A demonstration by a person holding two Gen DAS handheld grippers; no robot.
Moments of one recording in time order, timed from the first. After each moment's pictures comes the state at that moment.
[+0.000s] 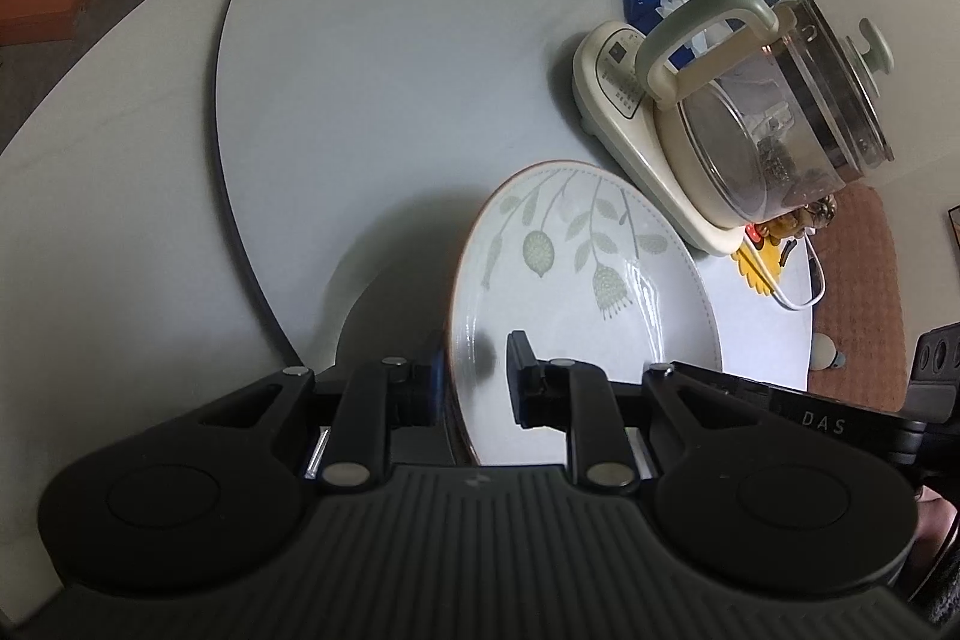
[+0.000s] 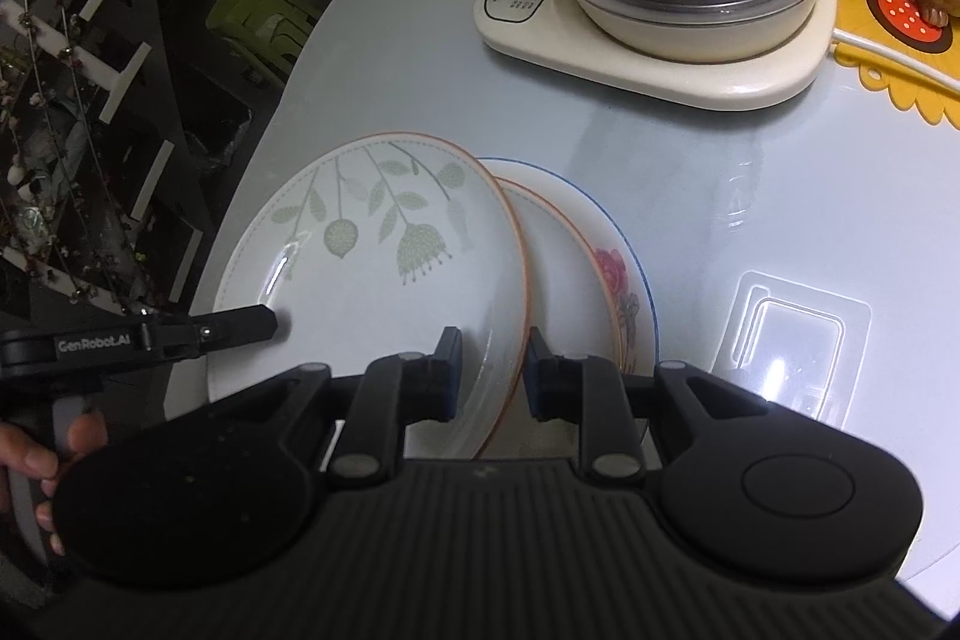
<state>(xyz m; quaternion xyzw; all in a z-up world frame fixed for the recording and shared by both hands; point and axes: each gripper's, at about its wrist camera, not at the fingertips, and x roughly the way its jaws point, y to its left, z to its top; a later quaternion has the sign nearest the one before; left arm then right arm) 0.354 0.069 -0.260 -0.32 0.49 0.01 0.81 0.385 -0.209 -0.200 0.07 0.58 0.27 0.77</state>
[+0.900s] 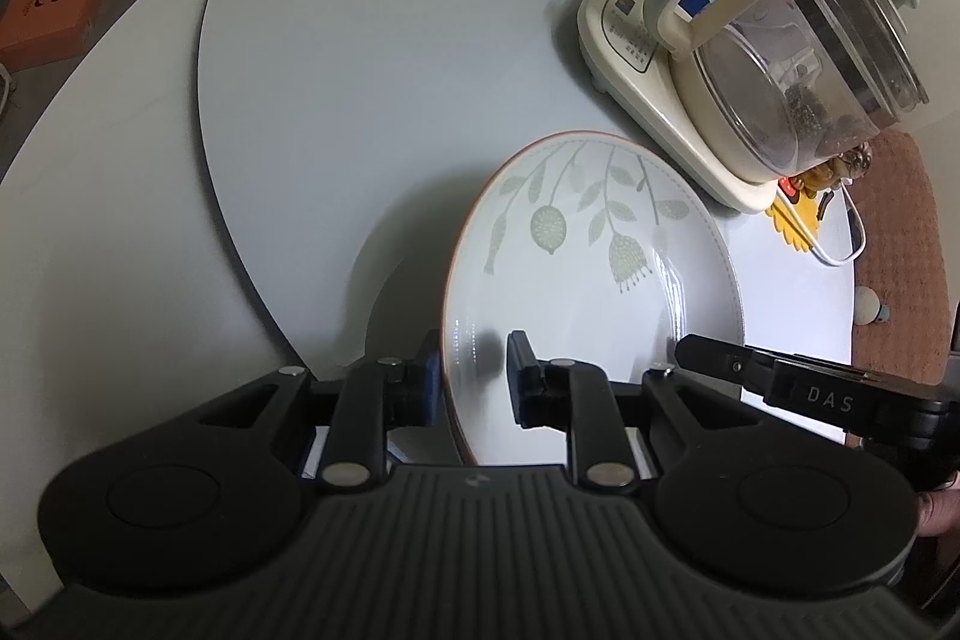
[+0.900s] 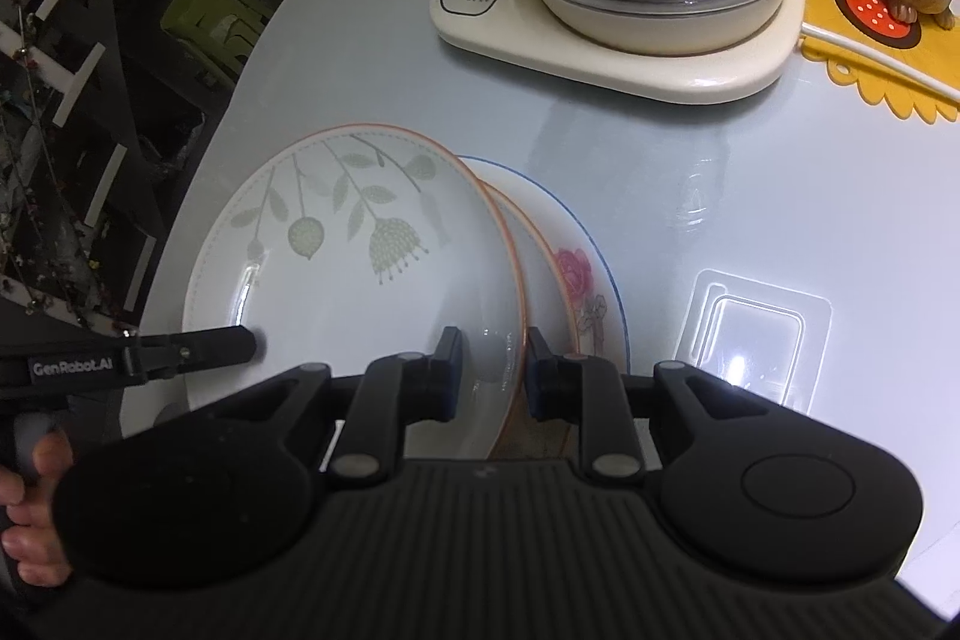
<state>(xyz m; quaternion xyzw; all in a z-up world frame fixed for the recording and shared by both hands) 0.376 0.048 -0.264 -0.26 0.53 0.02 0.80 0.384 -0.199 -0.203 0.05 0.58 0.23 0.78</state>
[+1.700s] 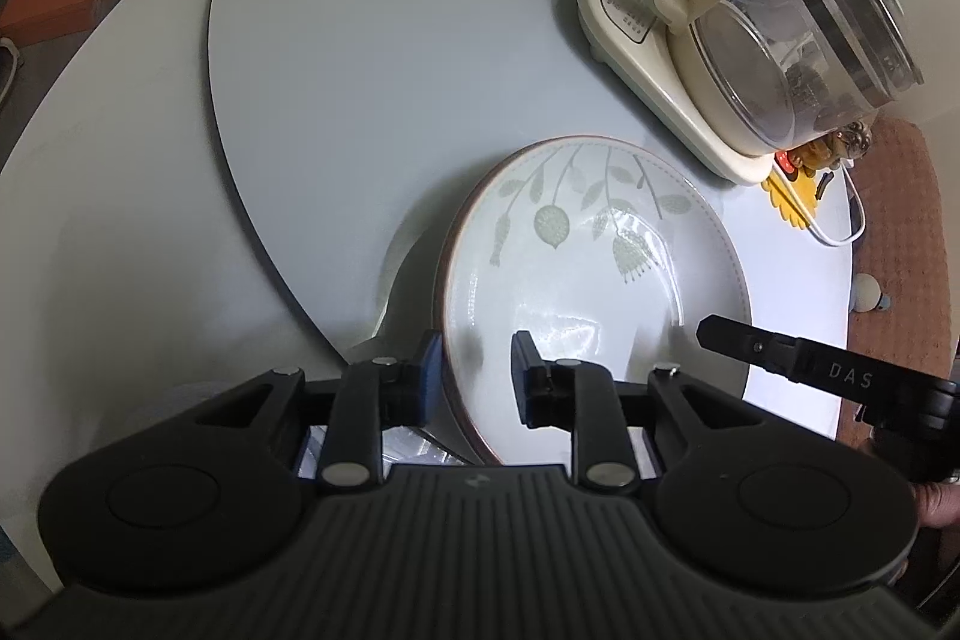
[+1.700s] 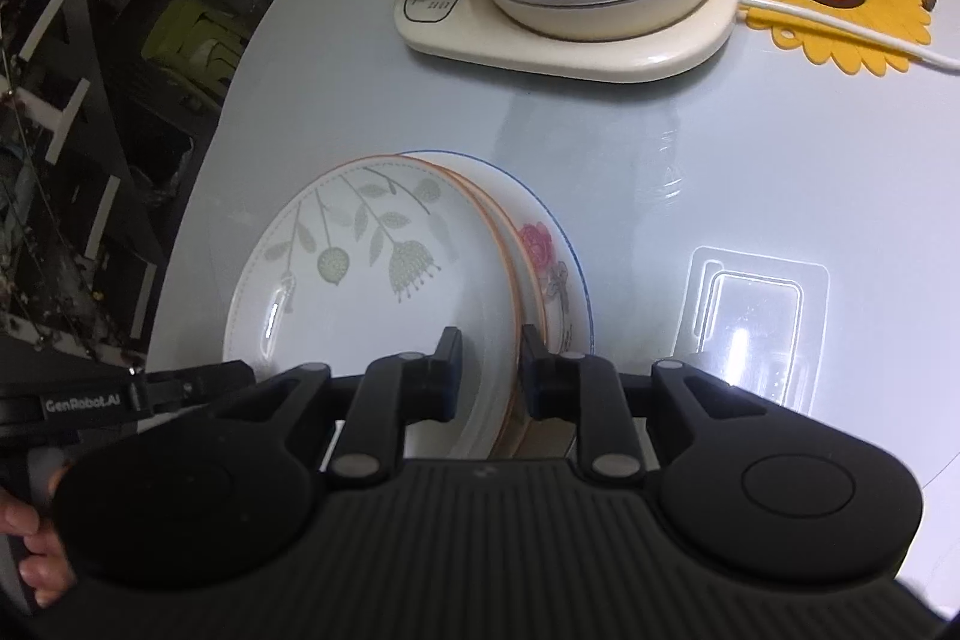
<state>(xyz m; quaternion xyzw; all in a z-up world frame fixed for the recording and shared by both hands) 0.365 0.044 -0.256 -0.27 0.55 0.02 0.79 0.382 -0.217 -0.196 0.09 0.59 0.20 0.78</state>
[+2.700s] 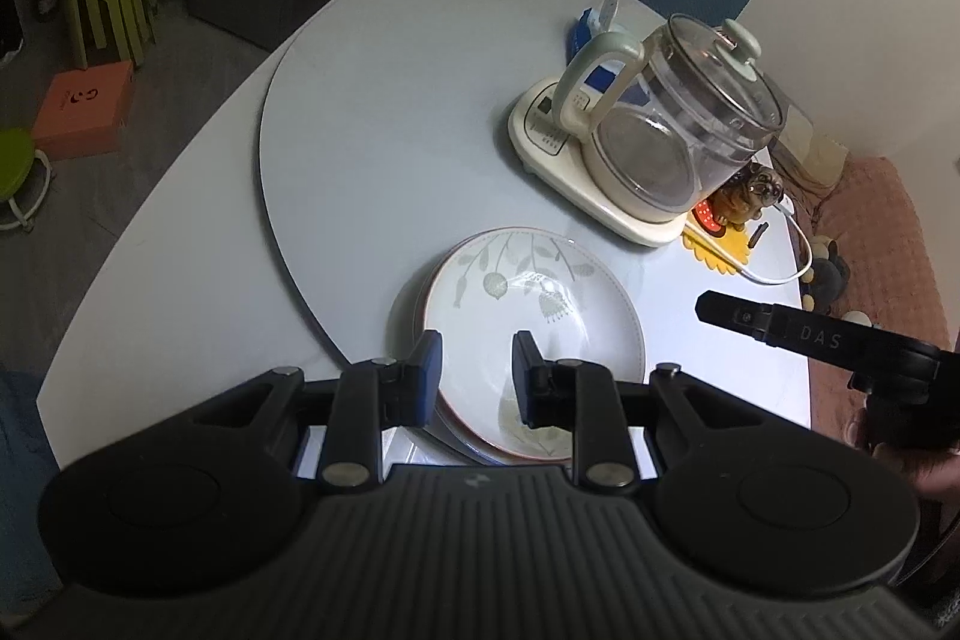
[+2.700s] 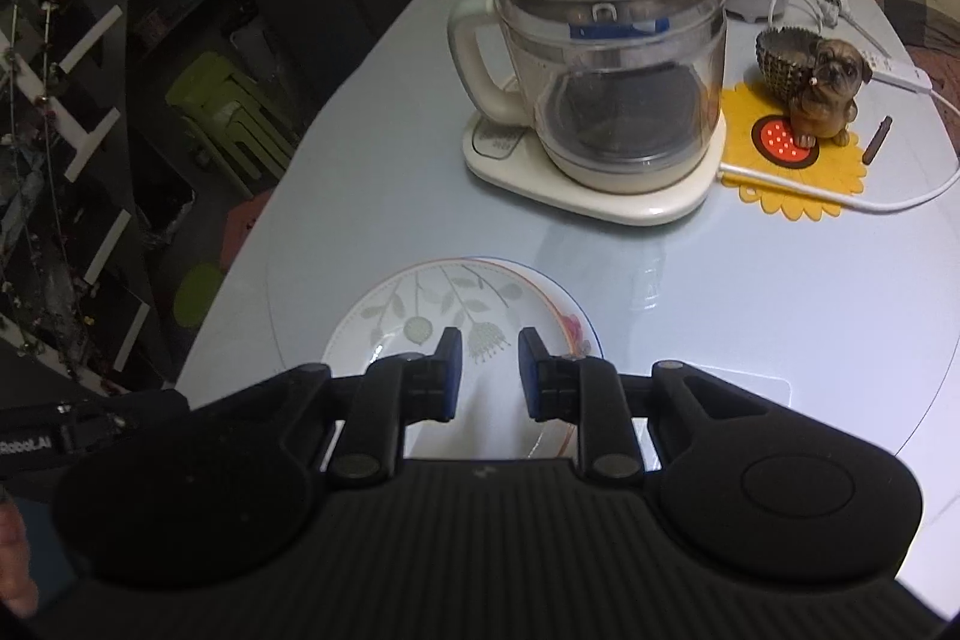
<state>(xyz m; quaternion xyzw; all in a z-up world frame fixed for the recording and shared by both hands) 0.277 0.026 -0.129 -0.22 0.45 0.04 0.86 0.329 -0.211 -0.092 0.04 0.48 0.20 0.85</state>
